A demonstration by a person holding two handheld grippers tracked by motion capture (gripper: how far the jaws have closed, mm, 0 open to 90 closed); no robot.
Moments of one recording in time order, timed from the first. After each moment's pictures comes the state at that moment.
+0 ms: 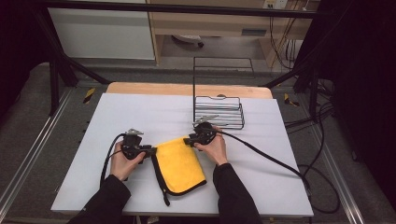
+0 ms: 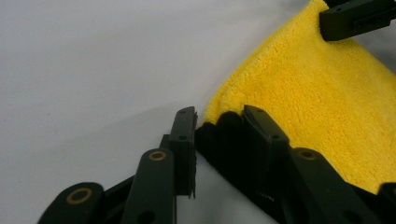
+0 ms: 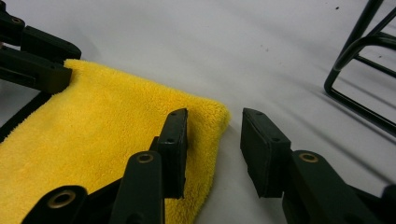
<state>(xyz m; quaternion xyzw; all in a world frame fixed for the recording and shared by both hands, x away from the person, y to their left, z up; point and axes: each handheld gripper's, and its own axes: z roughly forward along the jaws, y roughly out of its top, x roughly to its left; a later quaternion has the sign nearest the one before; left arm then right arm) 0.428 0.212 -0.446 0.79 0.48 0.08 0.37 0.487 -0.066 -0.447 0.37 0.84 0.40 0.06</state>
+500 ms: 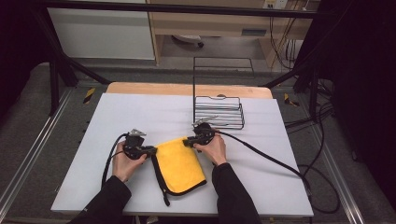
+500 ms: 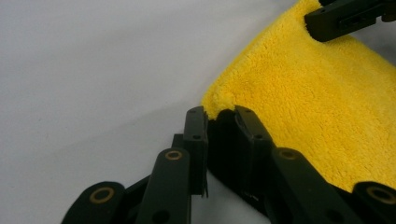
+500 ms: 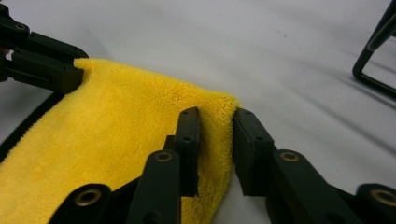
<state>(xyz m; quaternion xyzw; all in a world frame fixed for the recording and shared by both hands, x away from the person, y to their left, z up) 0.426 0.208 -0.443 0.80 0.48 0.08 0.36 0.486 -0.064 -0.451 0.40 0.83 0.40 0.01</state>
